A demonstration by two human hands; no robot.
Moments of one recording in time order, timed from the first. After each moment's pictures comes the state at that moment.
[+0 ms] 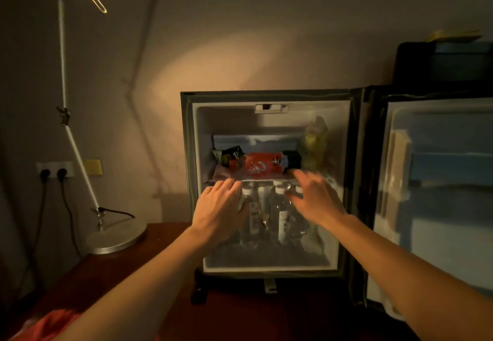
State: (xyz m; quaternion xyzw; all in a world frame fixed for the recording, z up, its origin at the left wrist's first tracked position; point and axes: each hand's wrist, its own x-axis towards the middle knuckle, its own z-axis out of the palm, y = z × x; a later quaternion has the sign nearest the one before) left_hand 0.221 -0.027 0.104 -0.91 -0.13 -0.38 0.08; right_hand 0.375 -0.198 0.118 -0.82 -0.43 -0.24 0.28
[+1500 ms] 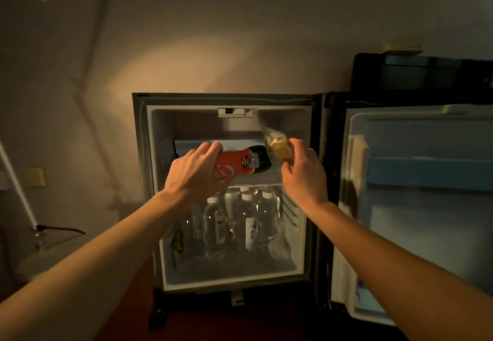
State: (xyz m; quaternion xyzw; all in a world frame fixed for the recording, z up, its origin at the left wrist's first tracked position) left_hand 0.262 -0.026 0.177 -0.91 -0.08 -0.41 0.06; right_hand 0.394 -0.221 0.155 -0.74 -0.35 -0.42 0.41
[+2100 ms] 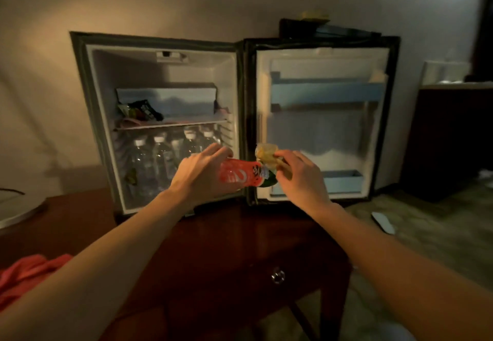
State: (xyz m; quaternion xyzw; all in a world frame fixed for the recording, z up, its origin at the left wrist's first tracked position) left_hand 0.178 -0.194 0.064 -0.93 0.10 -0.35 0.00; right_hand 0.270 -0.415 0.022 -0.81 -0.32 -0.38 0.30
